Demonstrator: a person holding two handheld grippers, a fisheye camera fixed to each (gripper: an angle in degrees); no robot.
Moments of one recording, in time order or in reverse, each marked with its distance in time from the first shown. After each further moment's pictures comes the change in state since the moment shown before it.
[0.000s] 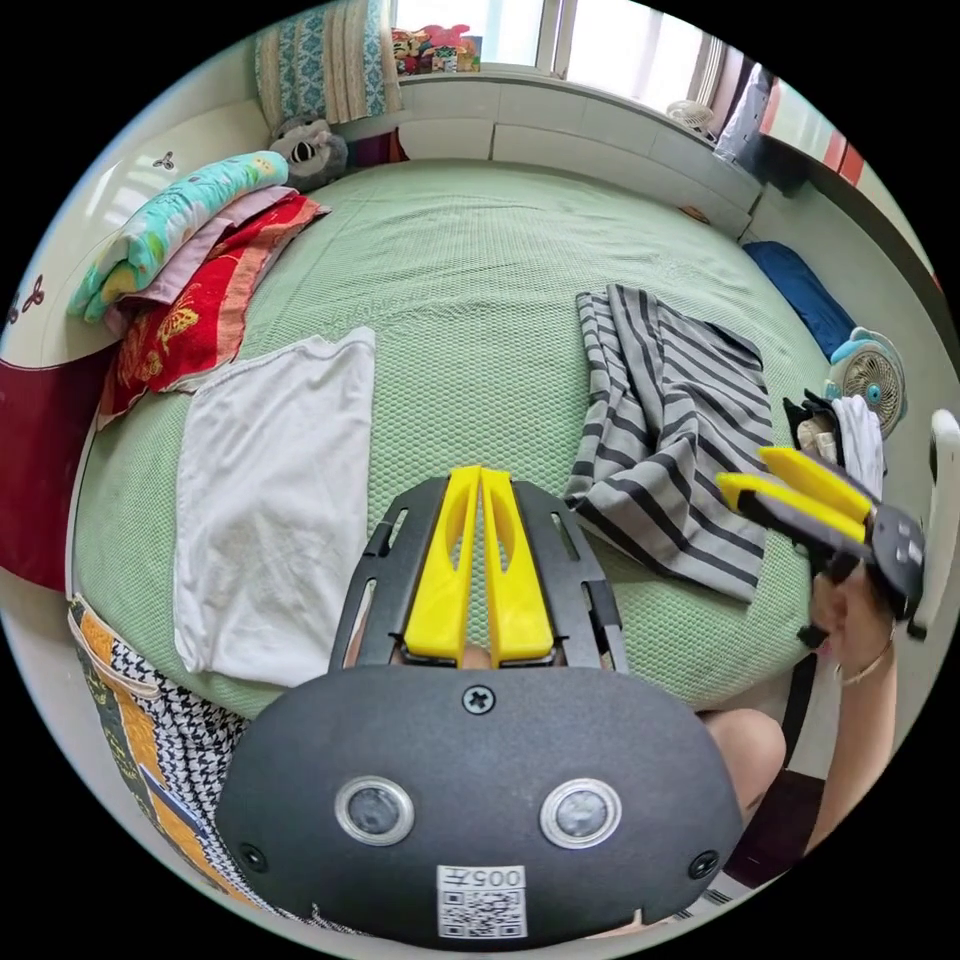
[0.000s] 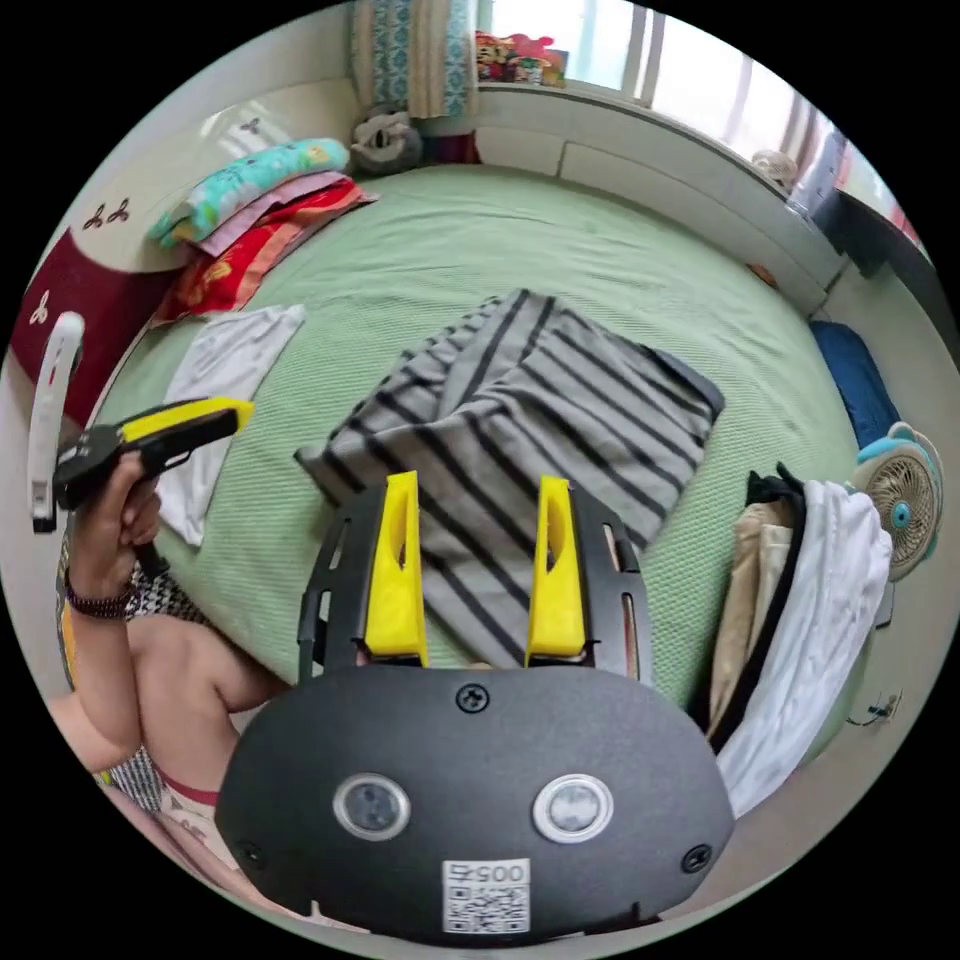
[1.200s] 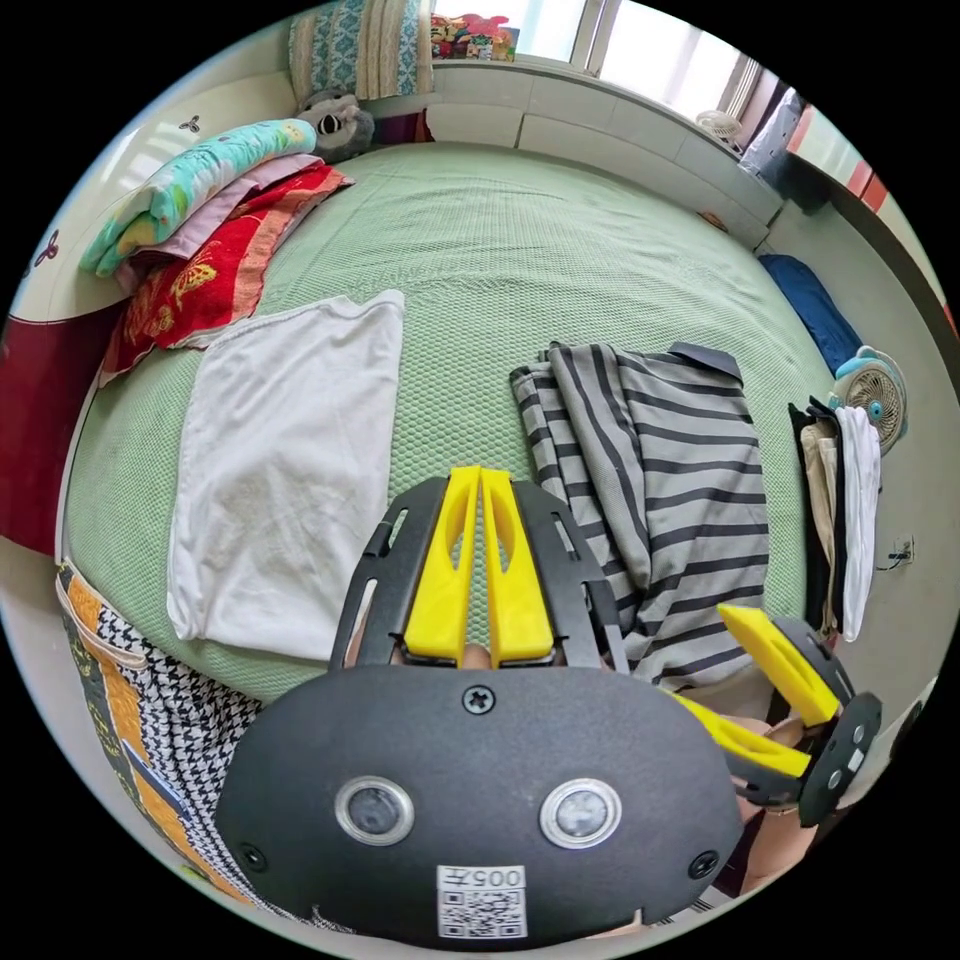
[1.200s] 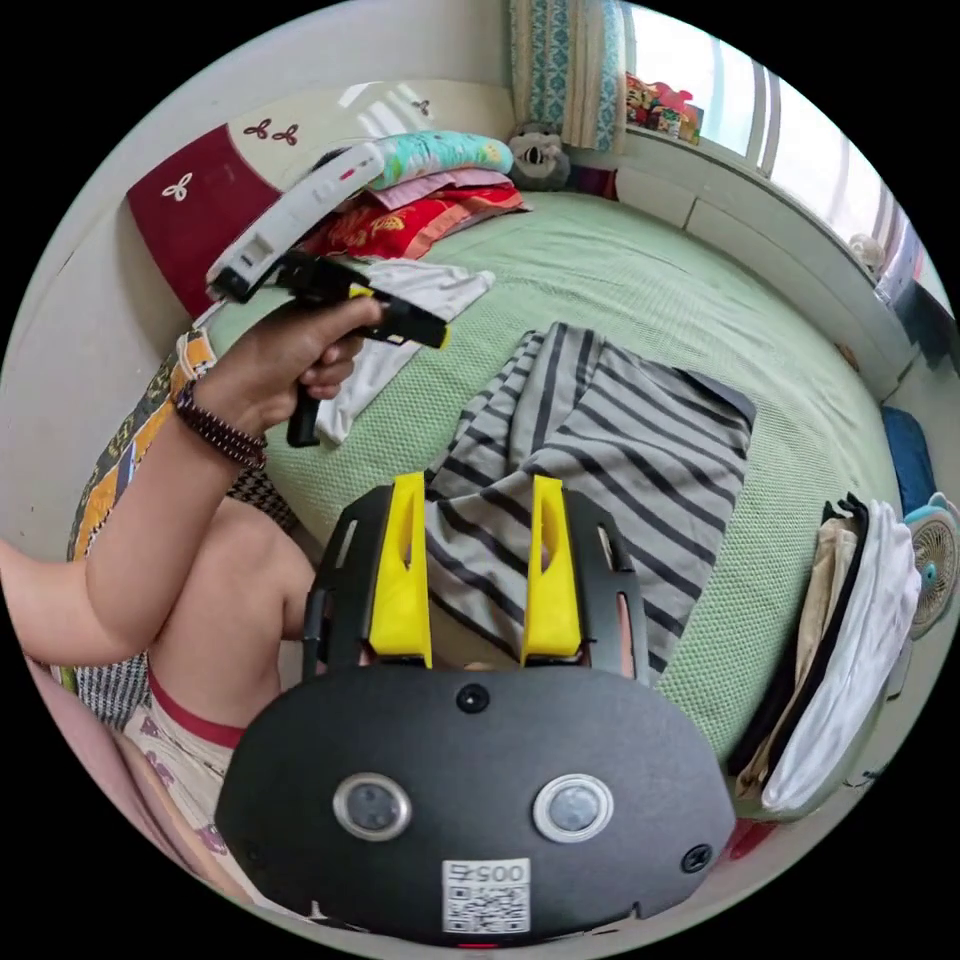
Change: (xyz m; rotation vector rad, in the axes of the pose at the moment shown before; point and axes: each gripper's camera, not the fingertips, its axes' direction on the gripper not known) left arm -0.027 0.010 0.038 -0.037 0.024 -0.066; right arm -0.151 0.091 -0.022 0.073 -0.182 -0.265
